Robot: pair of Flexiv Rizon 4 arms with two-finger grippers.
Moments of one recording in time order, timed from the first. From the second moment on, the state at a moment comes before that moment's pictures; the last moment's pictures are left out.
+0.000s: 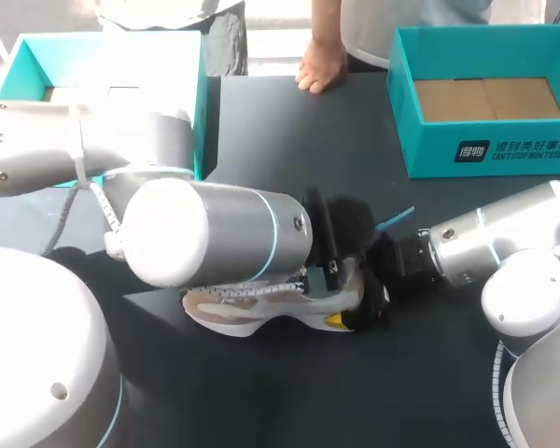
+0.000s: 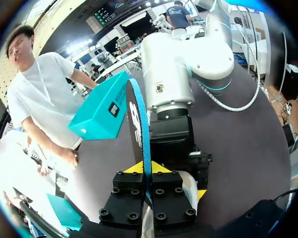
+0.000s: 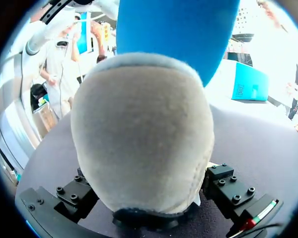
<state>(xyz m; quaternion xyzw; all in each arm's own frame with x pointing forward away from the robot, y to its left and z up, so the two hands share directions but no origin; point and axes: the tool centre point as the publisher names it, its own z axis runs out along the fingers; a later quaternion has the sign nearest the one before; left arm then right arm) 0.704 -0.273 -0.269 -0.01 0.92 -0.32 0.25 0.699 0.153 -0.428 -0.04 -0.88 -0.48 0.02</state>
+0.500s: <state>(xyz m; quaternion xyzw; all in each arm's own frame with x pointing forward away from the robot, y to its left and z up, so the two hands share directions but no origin) 0.677 -0.256 -0.250 0.05 0.93 -0.34 0.15 0.699 0.153 -0.428 -0.04 -0.88 -0.48 0.02</state>
